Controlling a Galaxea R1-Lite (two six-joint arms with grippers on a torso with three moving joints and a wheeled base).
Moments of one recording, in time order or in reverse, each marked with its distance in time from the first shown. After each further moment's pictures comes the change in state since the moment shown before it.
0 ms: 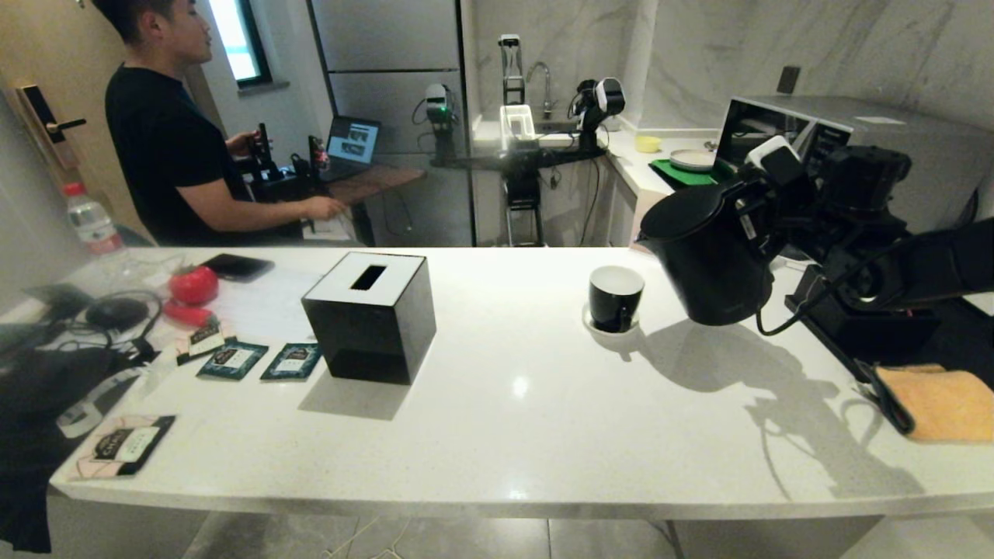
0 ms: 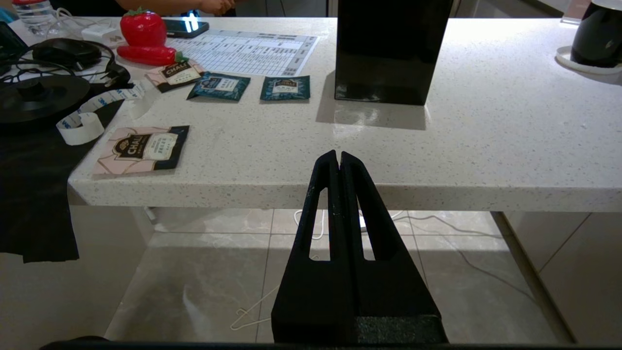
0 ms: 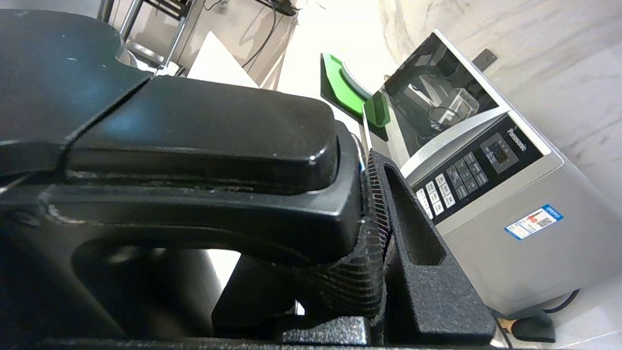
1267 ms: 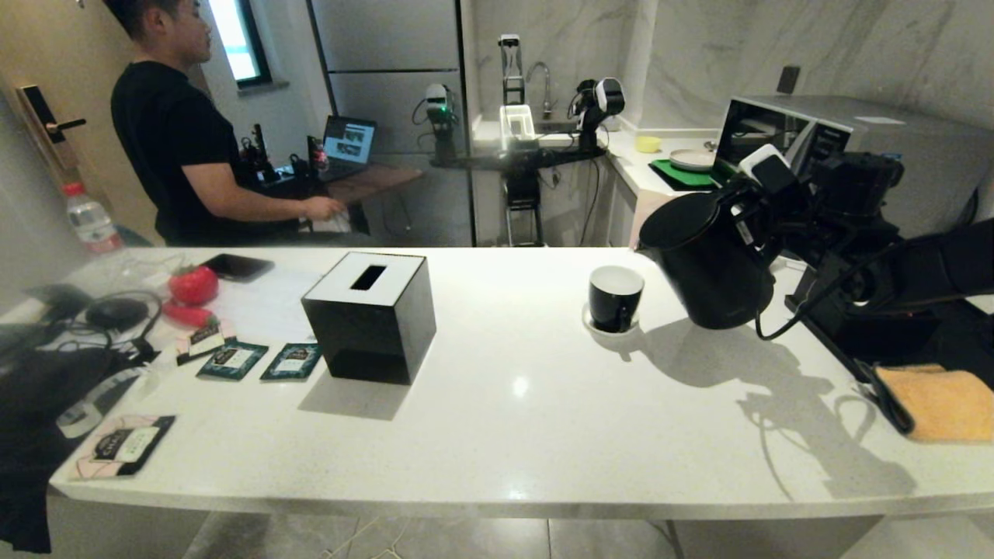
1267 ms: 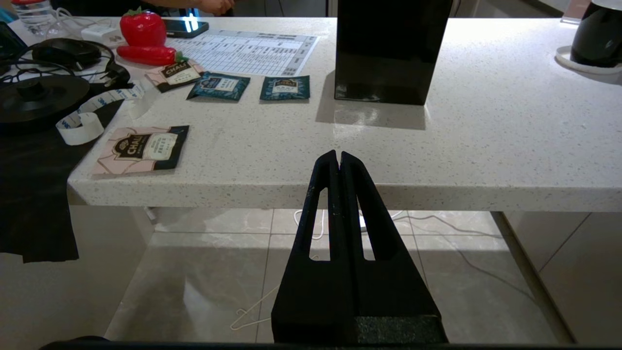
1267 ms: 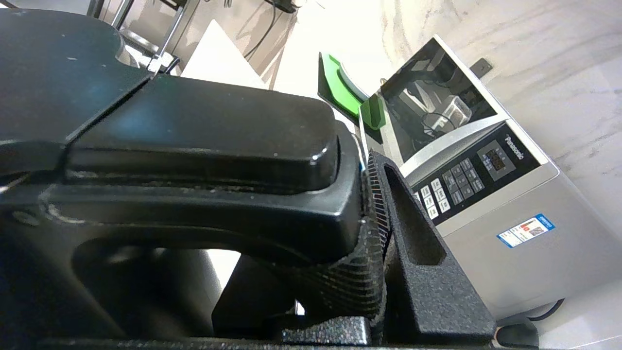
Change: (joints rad) left arm 0.000 0.000 0.000 0.000 0.000 0.000; right arm -0.001 0.020 0.000 -0.020 0.003 -0.055
